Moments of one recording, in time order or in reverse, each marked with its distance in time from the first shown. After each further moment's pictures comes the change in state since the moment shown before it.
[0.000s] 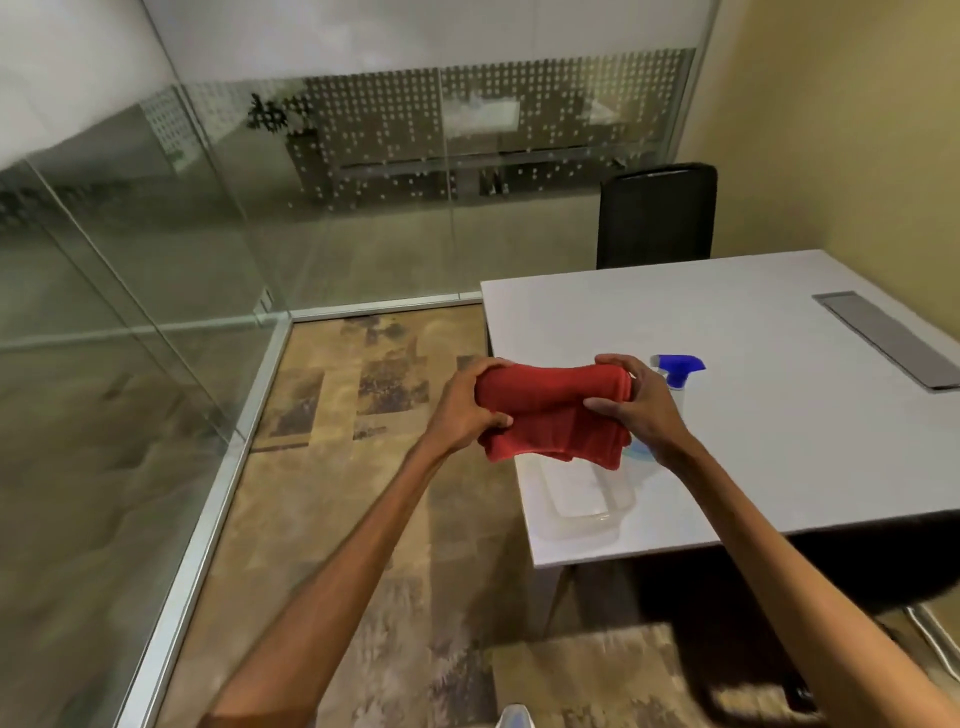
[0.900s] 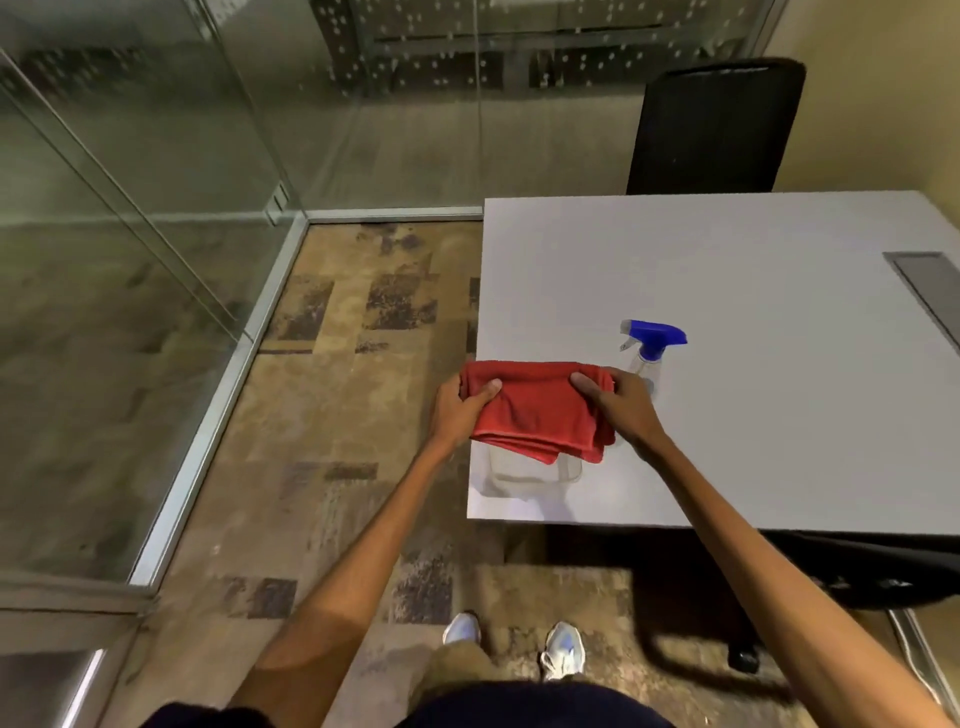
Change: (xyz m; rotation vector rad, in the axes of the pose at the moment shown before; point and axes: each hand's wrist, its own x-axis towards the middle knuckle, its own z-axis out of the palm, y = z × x) left_hand 0.021 -0.016 0.149 -0.288 0.319 -0.491; right_hand 0.063 0.125 -0.057 -0.075 -0.168 0.240
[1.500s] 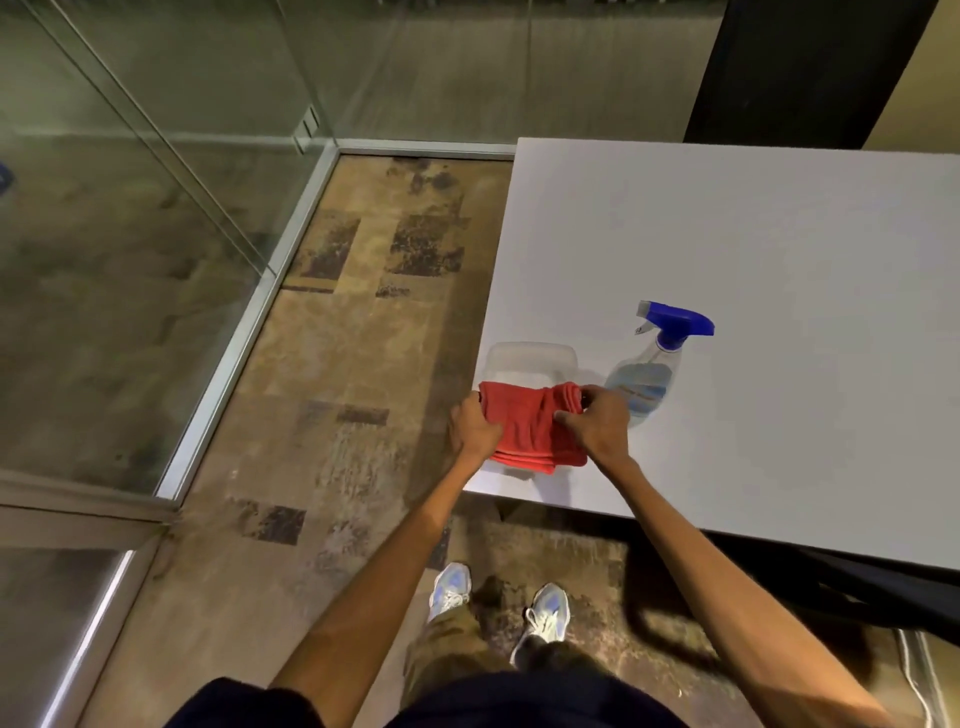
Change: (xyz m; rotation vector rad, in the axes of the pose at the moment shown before) left_hand 0.000 -0.065 0.063 0.449 0.051 -0.303; right_hand 0.023 0.069 0.039 -0.316 -0.022 0.028
